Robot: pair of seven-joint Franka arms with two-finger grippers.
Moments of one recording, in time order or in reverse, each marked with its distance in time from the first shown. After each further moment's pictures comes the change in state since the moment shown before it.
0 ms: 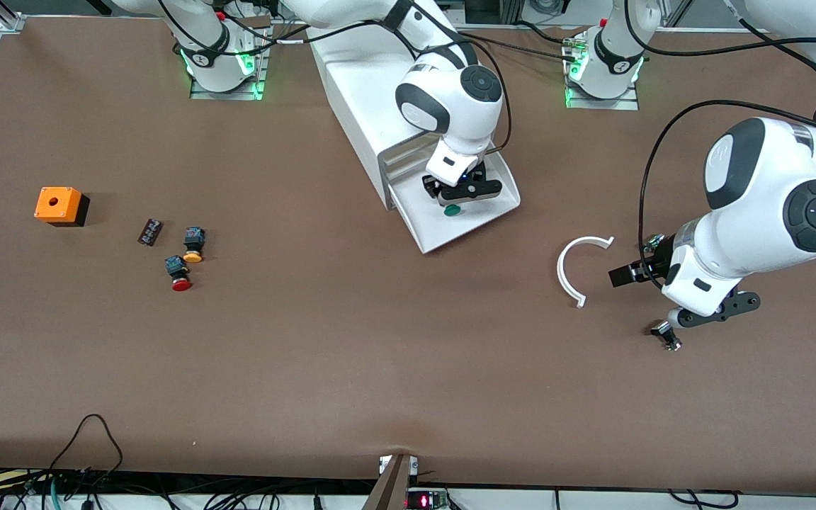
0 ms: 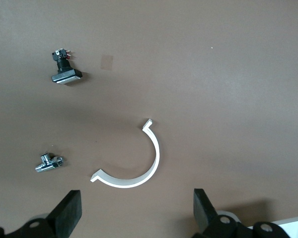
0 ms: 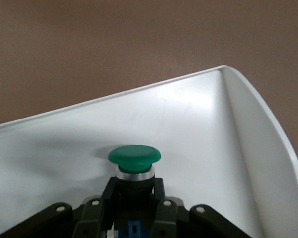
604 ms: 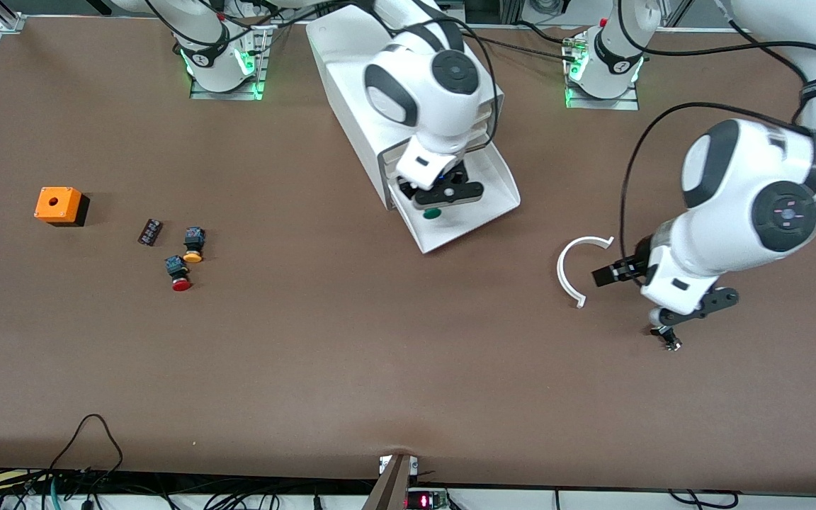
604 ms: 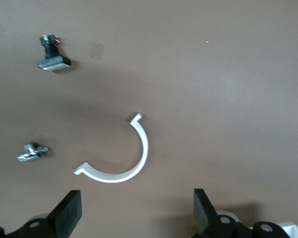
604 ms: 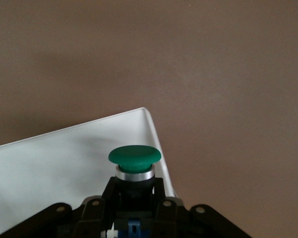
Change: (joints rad) left arm -0.057 0.016 -0.005 -0.025 0.000 0.038 -0.140; right arm -0.130 -0.168 -0.019 0.015 0.089 -0.183 -0.222
